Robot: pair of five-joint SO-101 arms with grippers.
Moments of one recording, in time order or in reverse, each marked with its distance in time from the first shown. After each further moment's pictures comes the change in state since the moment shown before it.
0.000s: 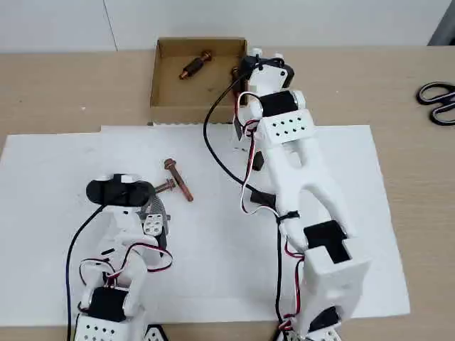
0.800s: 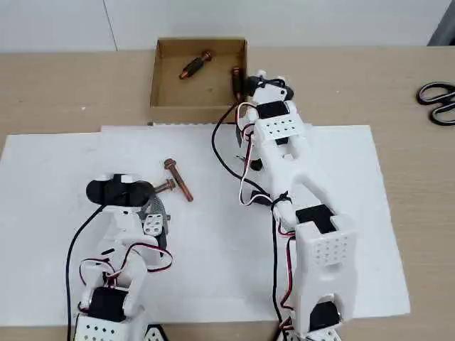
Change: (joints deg) left arm 0.0 0.0 0.0 0.0 0.0; right arm 1.9 13.5 -0.2 -6.4 -3.5
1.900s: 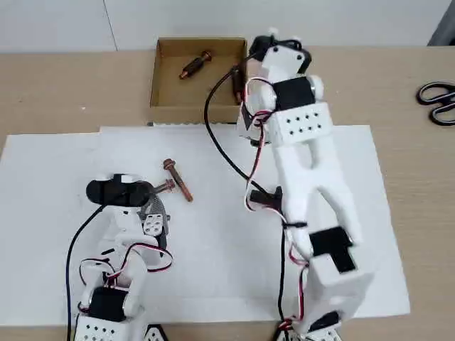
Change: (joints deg) left arm 0.0 0.0 0.0 0.0 0.0; right arm -0.9 -20.1 -13.3 20.8 0.1
